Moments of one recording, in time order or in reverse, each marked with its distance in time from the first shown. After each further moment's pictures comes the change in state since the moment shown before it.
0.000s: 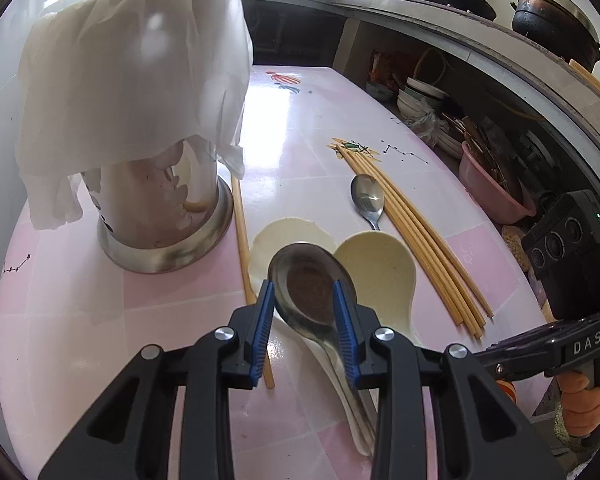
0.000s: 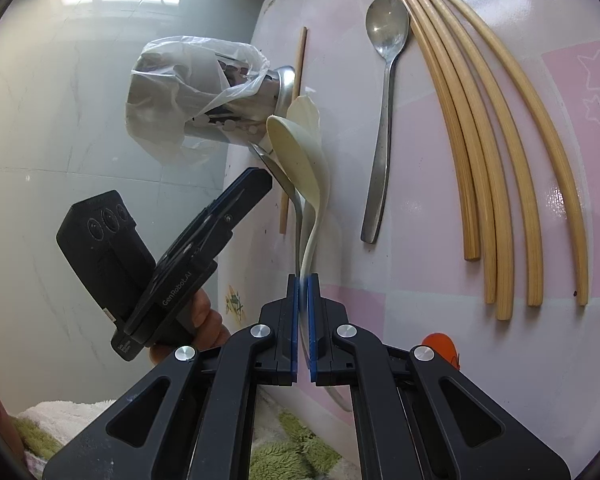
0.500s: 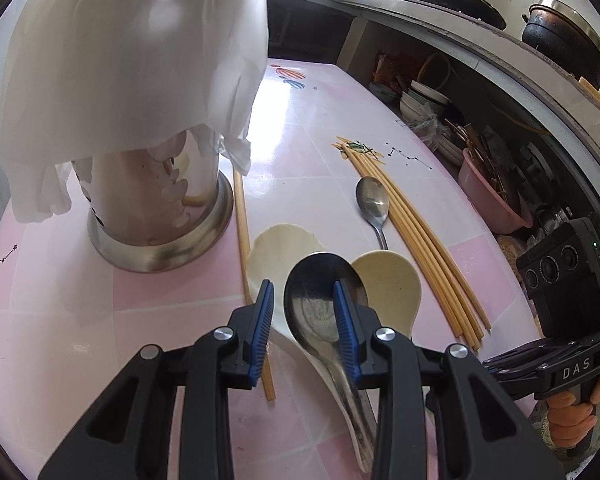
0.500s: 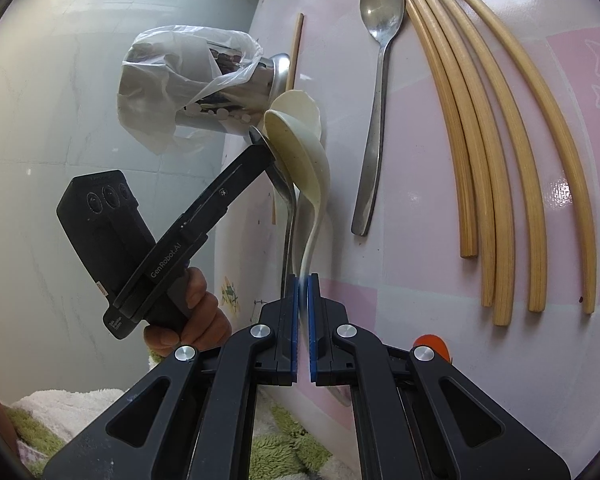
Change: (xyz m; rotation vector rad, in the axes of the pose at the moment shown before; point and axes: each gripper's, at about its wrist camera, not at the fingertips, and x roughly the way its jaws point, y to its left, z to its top) left arm 0.008 0.008 0.004 -0.050 0.017 -0.033; right arm 0.012 -0.004 -0.003 -0.003 0.023 -0.010
